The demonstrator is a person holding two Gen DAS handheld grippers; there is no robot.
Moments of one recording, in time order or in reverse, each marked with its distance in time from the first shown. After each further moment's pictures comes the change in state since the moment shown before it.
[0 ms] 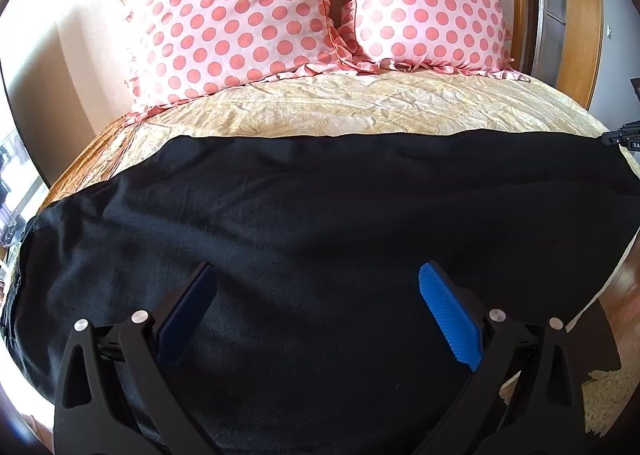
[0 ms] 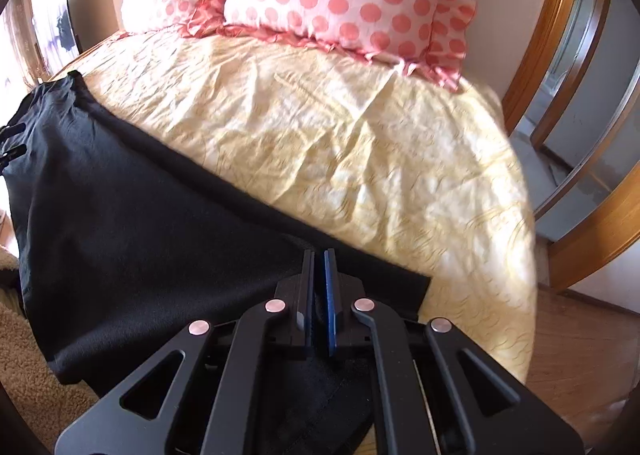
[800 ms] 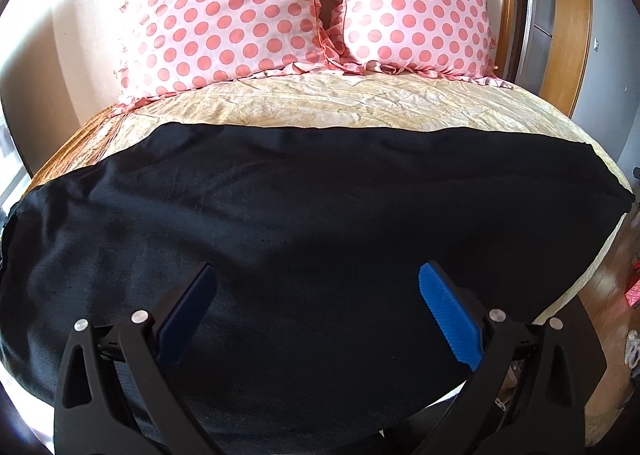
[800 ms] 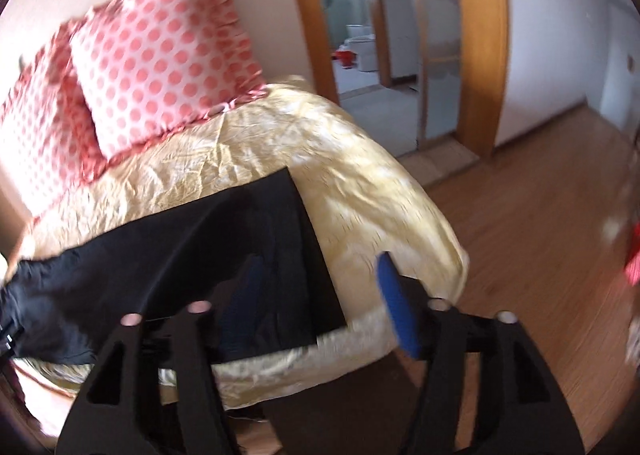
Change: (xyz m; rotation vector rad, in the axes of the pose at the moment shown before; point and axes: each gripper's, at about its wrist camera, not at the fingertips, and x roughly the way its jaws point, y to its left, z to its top) left arm -0.005 0.007 -0.015 -0.021 -0.017 -0.099; right arm -0.112 0.015 -0.136 0.805 -0.203 -0.274
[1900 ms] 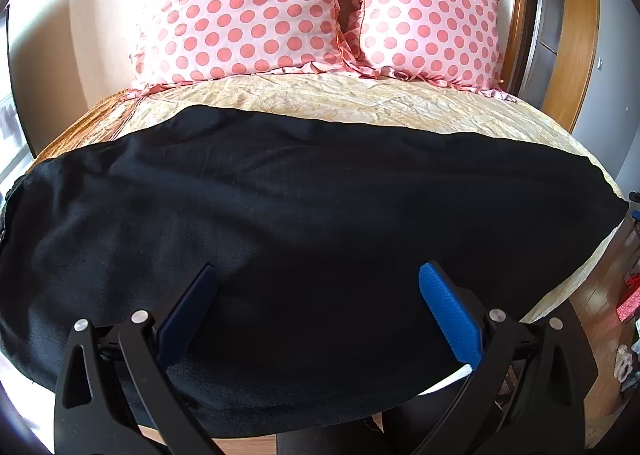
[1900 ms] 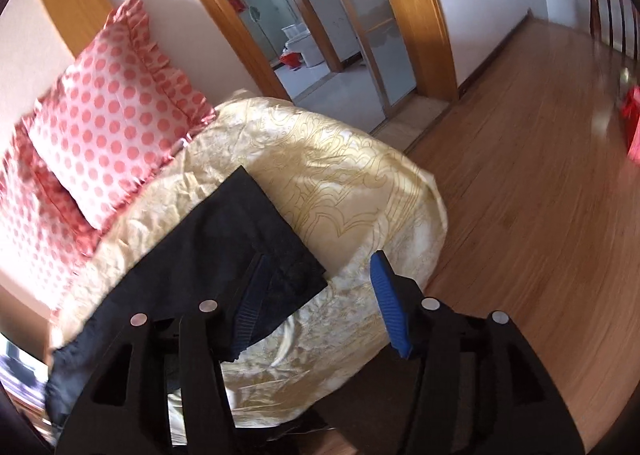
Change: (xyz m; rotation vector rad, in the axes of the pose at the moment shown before) left arm -0.009 0.025 -0.015 -0.065 -0.017 -0.013; right arm 0.008 -0.030 -0.027 0.363 0.004 0.075
